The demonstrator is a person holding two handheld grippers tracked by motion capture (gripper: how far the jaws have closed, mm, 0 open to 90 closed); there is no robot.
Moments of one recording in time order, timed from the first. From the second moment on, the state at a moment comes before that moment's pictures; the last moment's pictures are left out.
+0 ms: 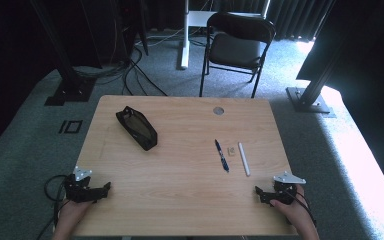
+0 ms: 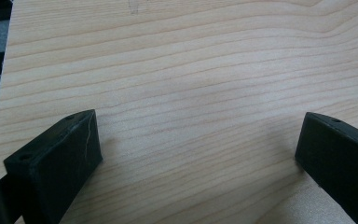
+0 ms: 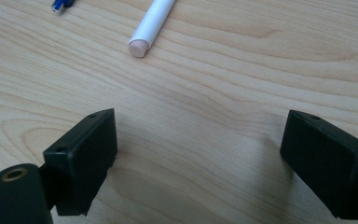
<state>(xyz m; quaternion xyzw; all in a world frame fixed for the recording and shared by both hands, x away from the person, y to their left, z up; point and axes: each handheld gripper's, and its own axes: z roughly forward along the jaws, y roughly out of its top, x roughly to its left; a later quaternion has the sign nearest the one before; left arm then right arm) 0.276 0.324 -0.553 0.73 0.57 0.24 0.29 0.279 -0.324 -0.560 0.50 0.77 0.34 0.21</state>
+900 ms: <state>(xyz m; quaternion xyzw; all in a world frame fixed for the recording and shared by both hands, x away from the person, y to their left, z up) 0.276 0.324 -0.553 0.73 0.57 0.24 0.29 0.289 -0.315 -0.556 0.49 0.77 0.34 0.22</state>
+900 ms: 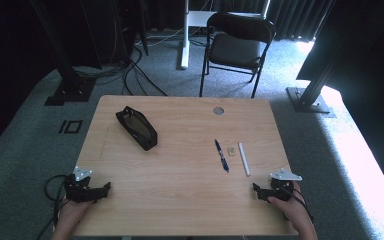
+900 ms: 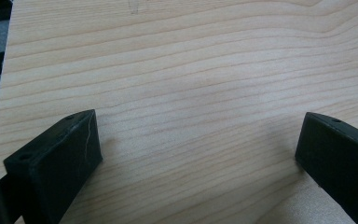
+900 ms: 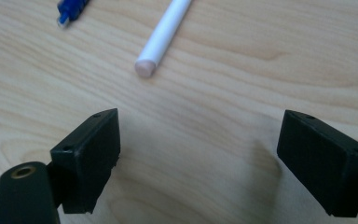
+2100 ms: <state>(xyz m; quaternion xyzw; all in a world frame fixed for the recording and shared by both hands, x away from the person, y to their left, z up) 0.276 0.324 -0.553 0.73 0.57 0.24 0.29 0.328 -0.253 -0.511 0.44 0.78 0.39 0.23</state>
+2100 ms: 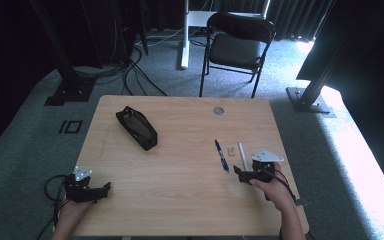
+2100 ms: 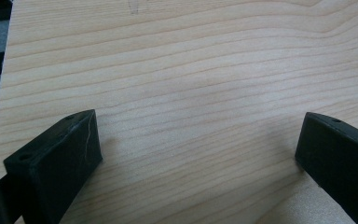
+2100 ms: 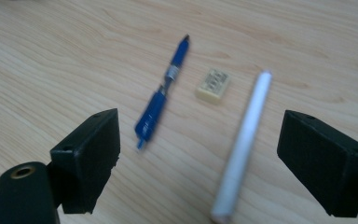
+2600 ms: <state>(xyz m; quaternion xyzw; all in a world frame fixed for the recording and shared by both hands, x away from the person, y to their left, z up) 0.276 0.324 -0.553 0.73 0.57 0.24 0.29 0.342 -0.207 -0.503 0.40 0.79 0.41 0.21</state>
